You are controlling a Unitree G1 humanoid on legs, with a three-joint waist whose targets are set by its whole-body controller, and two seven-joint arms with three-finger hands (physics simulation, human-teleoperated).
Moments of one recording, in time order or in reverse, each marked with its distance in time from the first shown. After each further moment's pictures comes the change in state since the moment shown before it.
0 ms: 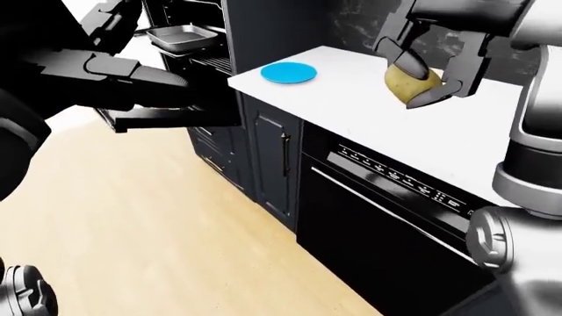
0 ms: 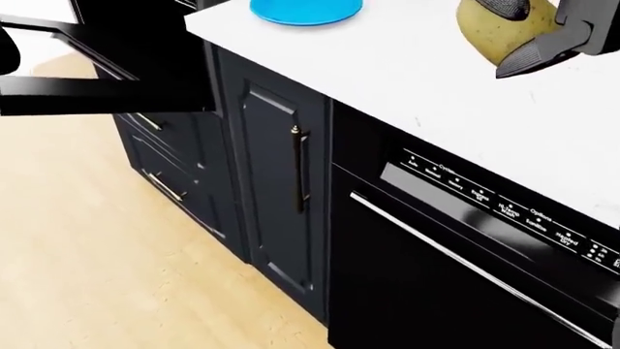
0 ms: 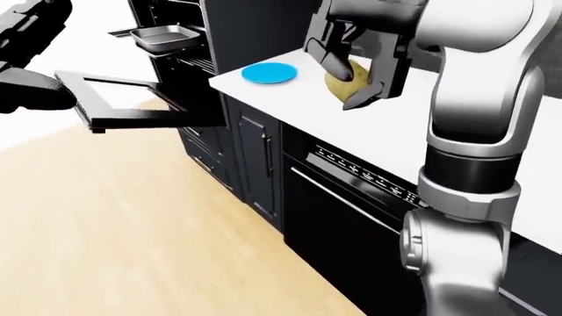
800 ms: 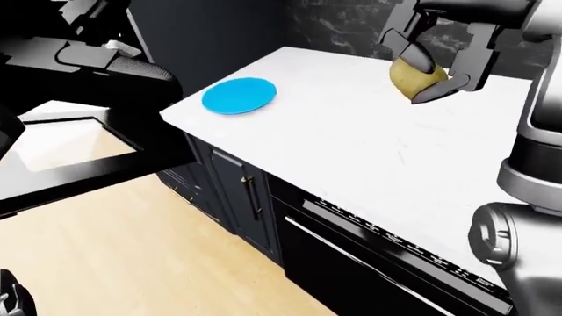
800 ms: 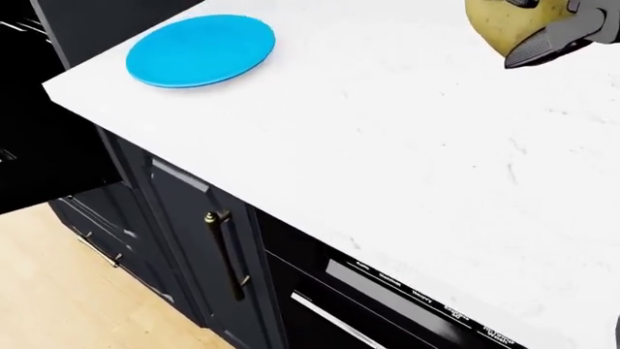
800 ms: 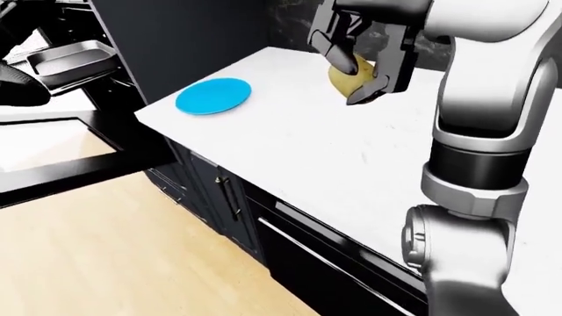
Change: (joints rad) left arm -0.009 0.075 0.007 0.006 -0.084 -0.036 0.017; right arm -0.024 -0.009 -0.011 0.017 -0.003 0.011 0.012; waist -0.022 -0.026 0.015
